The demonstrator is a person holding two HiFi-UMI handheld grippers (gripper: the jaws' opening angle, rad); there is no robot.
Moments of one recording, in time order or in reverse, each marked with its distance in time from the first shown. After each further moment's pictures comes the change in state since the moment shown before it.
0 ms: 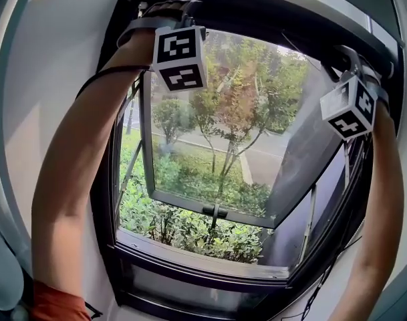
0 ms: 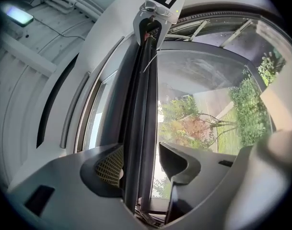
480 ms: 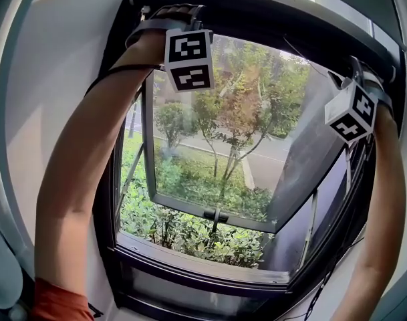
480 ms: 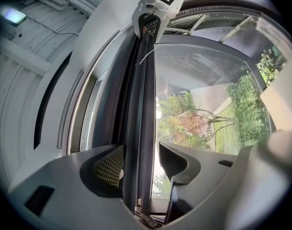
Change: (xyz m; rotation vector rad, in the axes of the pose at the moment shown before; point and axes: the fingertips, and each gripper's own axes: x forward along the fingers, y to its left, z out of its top) left arm 0.016 -0.004 -0.001 0.031 0.039 -0.026; right arm 0.010 0.007 -0.028 -0.085 0.103 0.032
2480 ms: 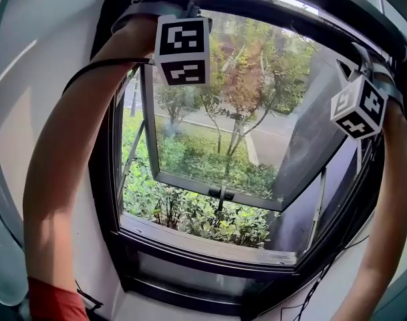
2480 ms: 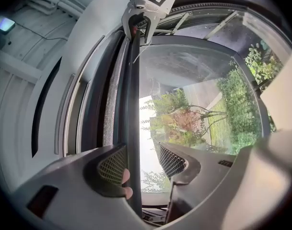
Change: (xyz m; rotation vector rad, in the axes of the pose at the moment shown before) left arm -0.026 -0.044 -0.001 0.093 0.008 -0.046; right arm -0.020 0.041 0.000 -0.055 0.035 0.010
